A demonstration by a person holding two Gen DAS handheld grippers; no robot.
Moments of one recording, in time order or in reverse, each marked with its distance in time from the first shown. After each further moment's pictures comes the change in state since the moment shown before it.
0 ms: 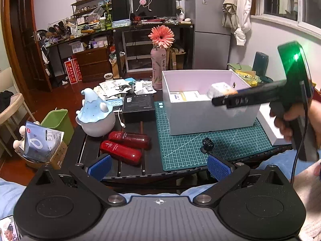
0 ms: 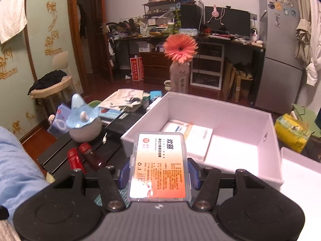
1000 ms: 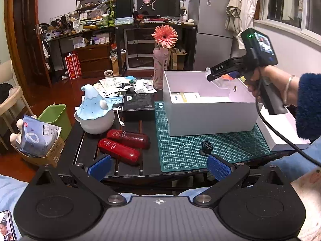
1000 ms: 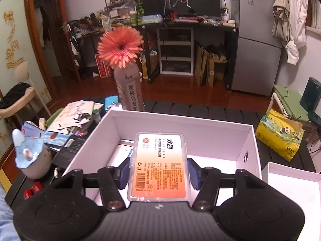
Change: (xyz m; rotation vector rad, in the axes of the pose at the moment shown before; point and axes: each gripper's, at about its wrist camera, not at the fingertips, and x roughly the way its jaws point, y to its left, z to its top) left arm 0.005 0.007 0.003 -0.053 0.004 -0.005; right arm 0.102 -0.081 0.067 0.154 0.095 -0.132
